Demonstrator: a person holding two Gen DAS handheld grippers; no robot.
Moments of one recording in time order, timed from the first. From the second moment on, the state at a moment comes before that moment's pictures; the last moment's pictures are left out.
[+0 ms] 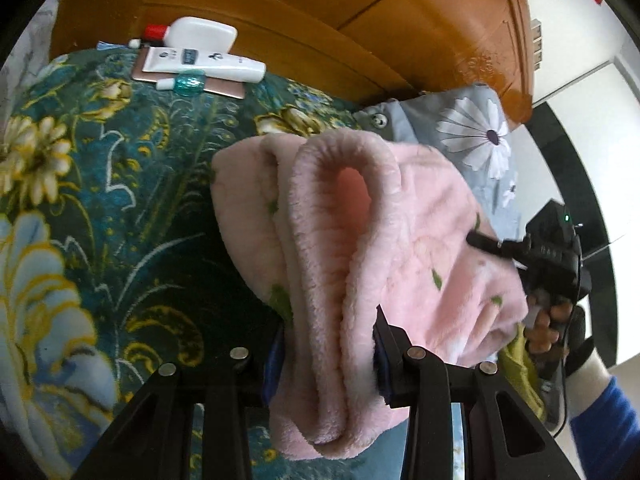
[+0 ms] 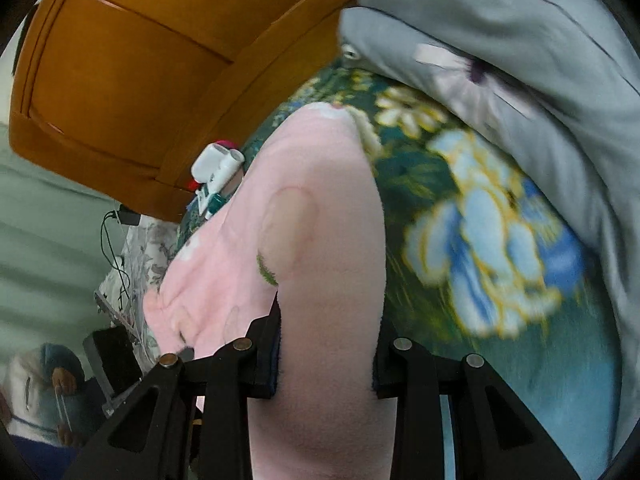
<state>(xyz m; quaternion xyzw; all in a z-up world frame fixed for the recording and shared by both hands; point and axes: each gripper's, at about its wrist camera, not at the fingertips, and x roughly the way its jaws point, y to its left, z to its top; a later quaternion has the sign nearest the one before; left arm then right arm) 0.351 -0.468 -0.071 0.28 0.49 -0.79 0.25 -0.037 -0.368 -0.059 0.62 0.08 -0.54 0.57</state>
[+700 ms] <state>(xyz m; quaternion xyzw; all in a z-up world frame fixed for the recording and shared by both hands) 0.359 -0.474 -0.052 0.33 0.42 -0.80 0.27 -0.070 -0.321 -0.101 0.62 0.10 -0.57 0.53</state>
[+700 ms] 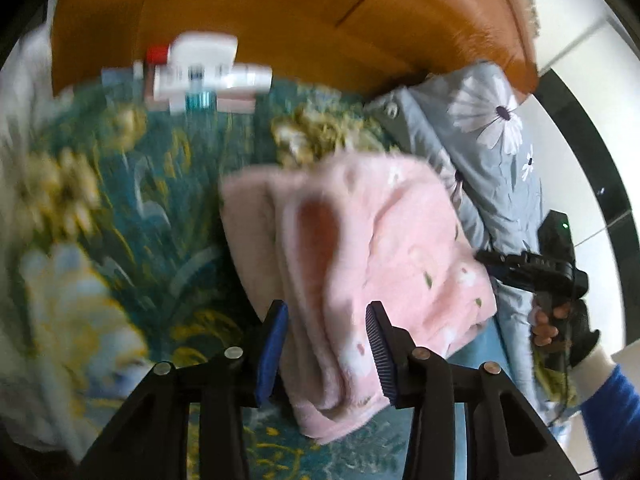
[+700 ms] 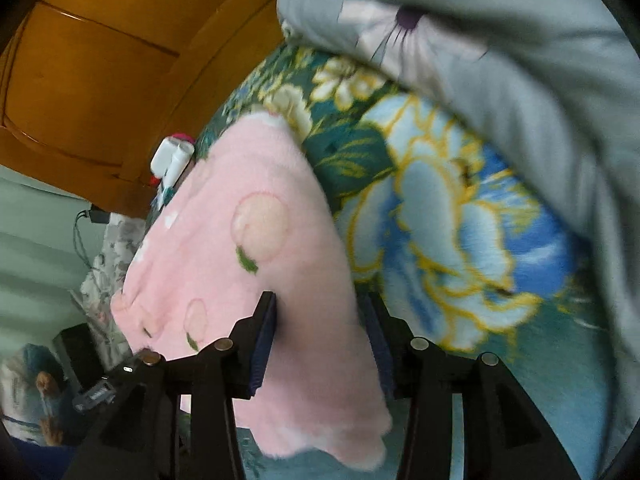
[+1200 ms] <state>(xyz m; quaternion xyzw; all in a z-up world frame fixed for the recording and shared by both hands) 0.297 -0.481 -0.065 0.37 0.31 -0.82 0.30 0.030 -0.303 -0.073 0.47 0.24 -0.65 0.55</state>
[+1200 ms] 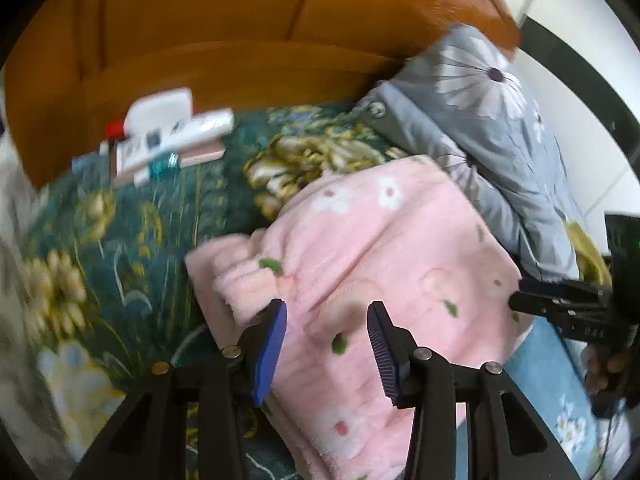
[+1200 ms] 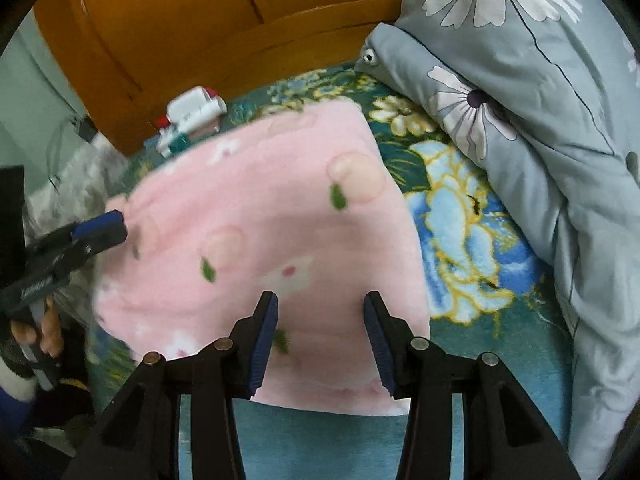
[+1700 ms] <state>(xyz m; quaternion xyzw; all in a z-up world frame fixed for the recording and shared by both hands) 0.304 -0.436 -0.044 0.35 0.28 -0.84 0.32 0.035 -0.277 -0.086 0.48 0.18 -0.69 0.51</state>
